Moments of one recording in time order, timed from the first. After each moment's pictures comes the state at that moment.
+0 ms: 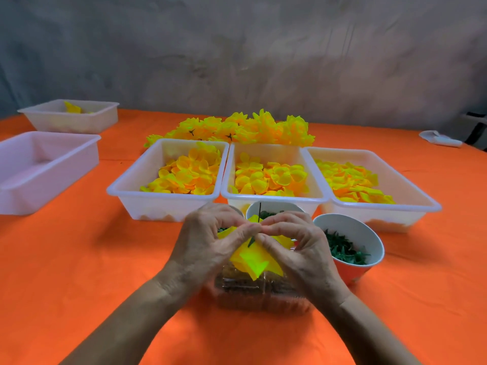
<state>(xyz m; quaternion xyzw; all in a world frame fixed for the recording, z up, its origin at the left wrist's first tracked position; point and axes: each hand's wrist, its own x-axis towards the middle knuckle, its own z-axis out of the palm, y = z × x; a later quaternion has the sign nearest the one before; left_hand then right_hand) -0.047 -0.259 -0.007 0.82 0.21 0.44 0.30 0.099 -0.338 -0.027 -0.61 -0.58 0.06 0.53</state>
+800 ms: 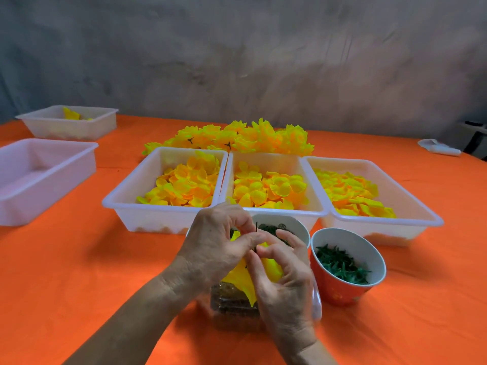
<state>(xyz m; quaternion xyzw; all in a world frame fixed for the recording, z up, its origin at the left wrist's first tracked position) -0.030 -0.250 0.016 0.84 0.22 0.41 0.28 0.059 -0.326 -0.043 -0.63 -0.46 -0.13 0.61</state>
